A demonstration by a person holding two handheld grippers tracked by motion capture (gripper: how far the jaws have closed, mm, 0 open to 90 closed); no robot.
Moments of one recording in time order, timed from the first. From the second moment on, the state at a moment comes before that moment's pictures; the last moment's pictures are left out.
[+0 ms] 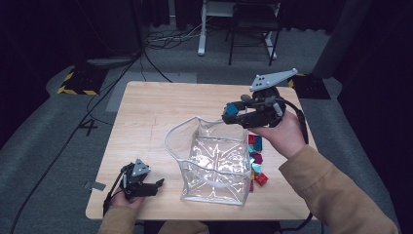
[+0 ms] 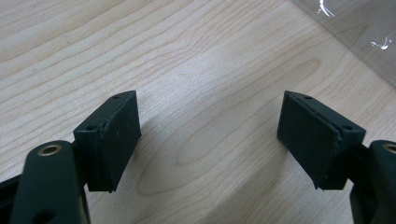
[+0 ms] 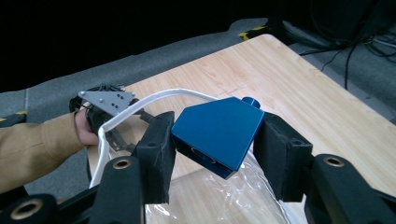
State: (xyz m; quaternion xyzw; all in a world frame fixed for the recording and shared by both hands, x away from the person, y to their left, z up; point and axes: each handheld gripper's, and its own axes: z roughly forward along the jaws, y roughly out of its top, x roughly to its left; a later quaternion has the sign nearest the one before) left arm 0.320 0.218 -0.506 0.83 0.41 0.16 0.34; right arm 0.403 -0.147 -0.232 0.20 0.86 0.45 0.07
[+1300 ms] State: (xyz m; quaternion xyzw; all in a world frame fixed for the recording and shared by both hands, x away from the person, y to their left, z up) left arm 0.319 0.218 -0.506 0.83 0.41 0.15 0.34; right arm 0.419 -0.060 -0.322 0.19 0.95 0.23 0.01
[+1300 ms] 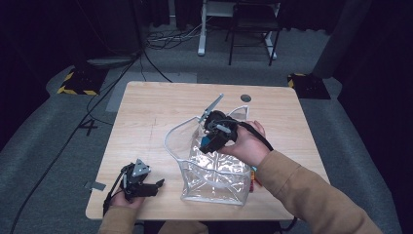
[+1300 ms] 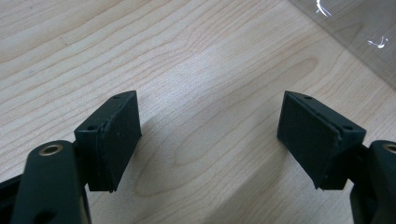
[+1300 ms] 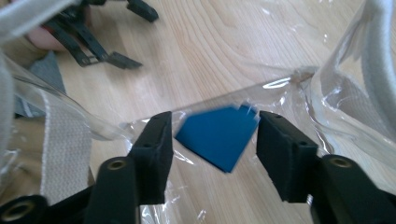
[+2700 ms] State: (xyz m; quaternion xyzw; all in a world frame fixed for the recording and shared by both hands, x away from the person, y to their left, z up) left arm 0.324 0.216 -0.506 0.83 0.41 0.15 0.34; right arm 0.433 -0.228 -0.250 0.31 0.84 0.41 0.15
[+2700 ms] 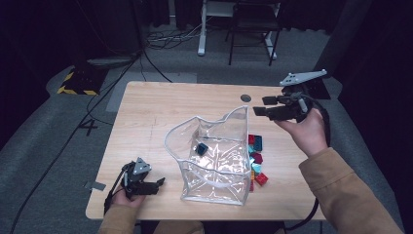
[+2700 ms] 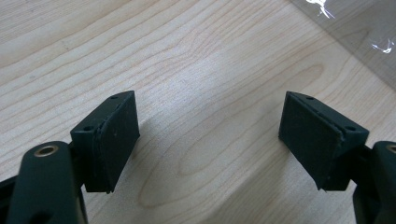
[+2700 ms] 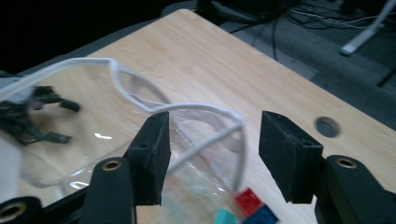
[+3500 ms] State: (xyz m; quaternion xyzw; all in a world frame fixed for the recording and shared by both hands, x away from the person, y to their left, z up) left arm 0.328 0.216 -0.506 0.83 0.41 0.15 0.34; right arm 0.494 -0.285 -0.341 0.42 0.82 0.36 0.13
